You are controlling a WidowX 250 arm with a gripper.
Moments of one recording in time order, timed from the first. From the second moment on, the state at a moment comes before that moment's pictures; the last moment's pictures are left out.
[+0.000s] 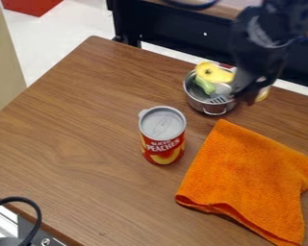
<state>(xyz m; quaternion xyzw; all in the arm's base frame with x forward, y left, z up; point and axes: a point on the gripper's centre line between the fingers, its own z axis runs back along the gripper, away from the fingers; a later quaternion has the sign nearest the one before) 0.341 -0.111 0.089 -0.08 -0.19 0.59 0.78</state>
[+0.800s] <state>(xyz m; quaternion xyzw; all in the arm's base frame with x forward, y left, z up) 0.391 -0.179 0.017 -0.10 -0.19 0.51 0.83</state>
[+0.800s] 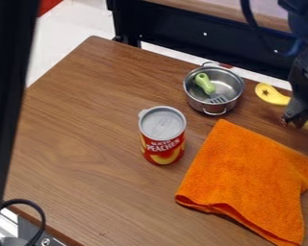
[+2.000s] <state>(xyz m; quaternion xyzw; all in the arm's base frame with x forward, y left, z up) 0.397 -0.163 -0.001 -0.08 -0.14 0.54 0.82</state>
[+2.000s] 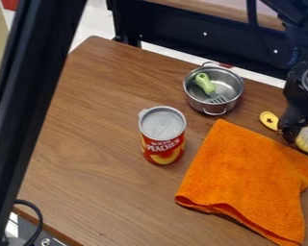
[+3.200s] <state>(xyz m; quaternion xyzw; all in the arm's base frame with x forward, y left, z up) 0.268 -0.032 0.058 -0.05 -0.09 0.49 0.87</state>
